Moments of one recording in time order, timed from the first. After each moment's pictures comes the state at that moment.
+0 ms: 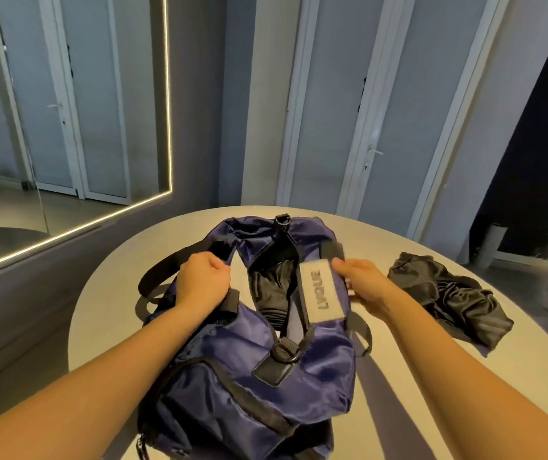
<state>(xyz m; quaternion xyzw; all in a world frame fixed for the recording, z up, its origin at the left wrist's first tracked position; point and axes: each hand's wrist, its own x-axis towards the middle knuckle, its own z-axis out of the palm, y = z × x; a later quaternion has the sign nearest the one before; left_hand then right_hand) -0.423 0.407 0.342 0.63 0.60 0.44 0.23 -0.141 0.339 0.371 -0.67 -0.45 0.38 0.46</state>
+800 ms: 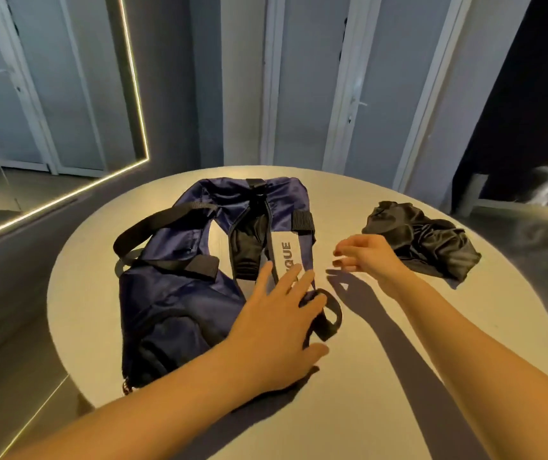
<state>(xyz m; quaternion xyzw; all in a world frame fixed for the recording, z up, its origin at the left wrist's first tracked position) -0.354 0.239 0.324 0.95 0.31 0.07 -0.05 -0.091 0.296 0.323 -0.69 -0.45 0.31 0.48</state>
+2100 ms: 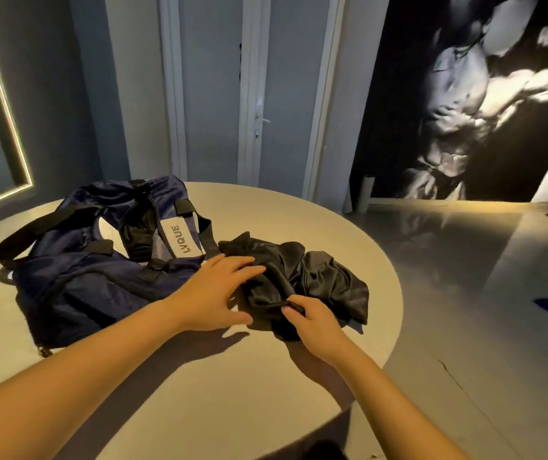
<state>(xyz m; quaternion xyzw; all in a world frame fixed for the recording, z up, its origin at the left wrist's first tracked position) -0.278 0.302 0.313 0.98 0.14 0.14 0.01 -0.103 0.125 0.281 -0.75 -0.54 0.15 0.37</state>
